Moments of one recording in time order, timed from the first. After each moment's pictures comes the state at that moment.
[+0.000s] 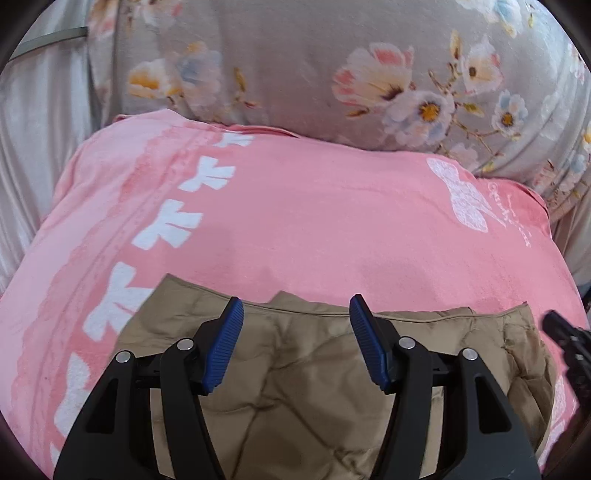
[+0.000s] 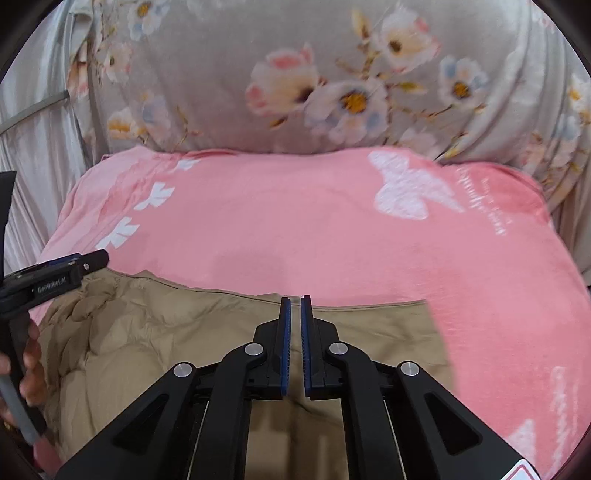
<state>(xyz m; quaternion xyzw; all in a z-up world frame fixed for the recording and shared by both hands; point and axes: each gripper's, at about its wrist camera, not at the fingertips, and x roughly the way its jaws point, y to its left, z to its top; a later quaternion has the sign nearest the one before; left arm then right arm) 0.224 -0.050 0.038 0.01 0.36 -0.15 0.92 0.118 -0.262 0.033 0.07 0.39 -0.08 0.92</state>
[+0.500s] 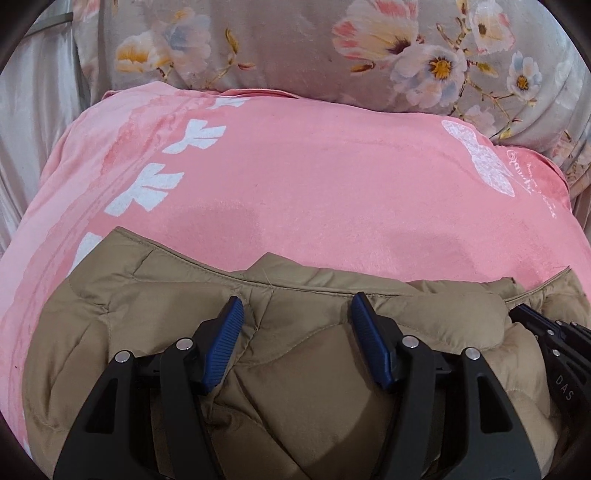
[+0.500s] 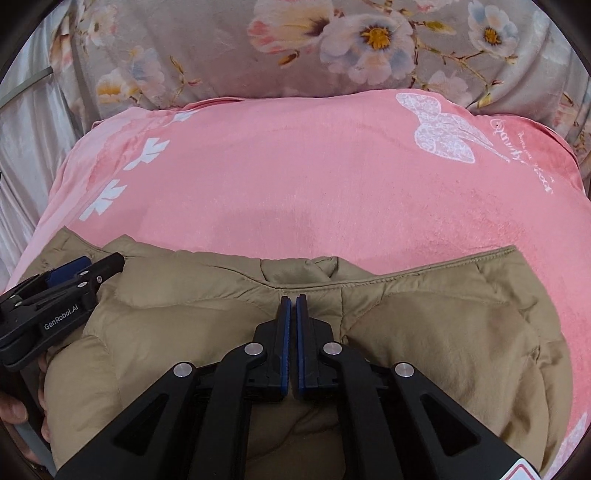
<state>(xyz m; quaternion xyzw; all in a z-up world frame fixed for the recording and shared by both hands) 0.240 -0.070 -0.033 0.04 0.38 -0.12 0.92 0.154 -0.251 -0.040 0.09 0.44 -0.06 0.89</state>
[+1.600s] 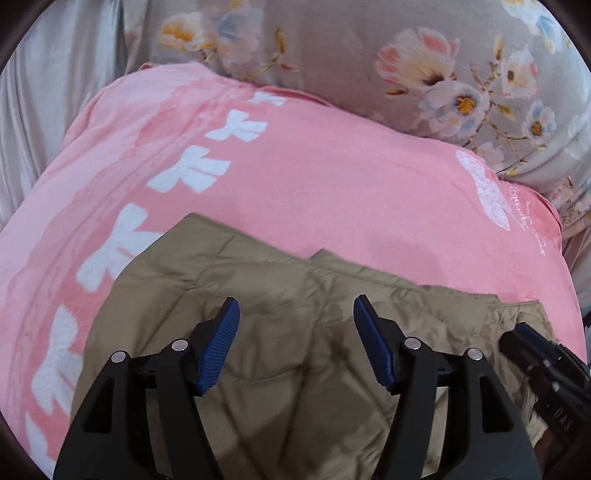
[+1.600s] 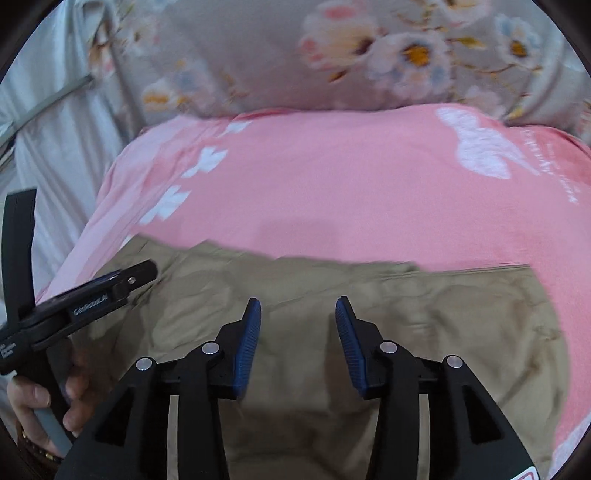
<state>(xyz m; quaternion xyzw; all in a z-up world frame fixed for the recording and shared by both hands) 0.229 -0.001 -0.010 -0.04 0.41 -0.11 0.90 0.146 -0.207 0.000 0.12 0.44 0.03 0.89</state>
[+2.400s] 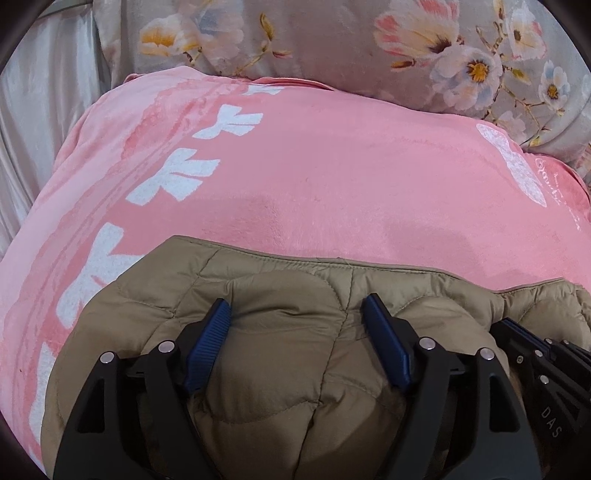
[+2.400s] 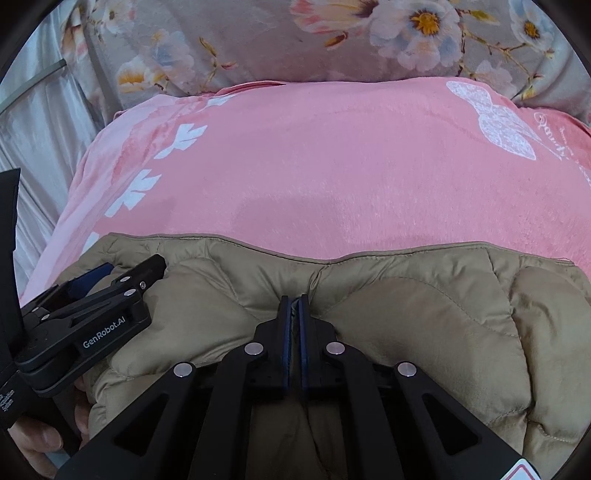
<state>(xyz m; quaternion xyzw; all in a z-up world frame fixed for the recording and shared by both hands) 0.267 -0.034 -0.046 0.03 0.40 -0.08 0.91 0.193 -0.190 -0.051 0.12 0.46 -0.01 0.88</state>
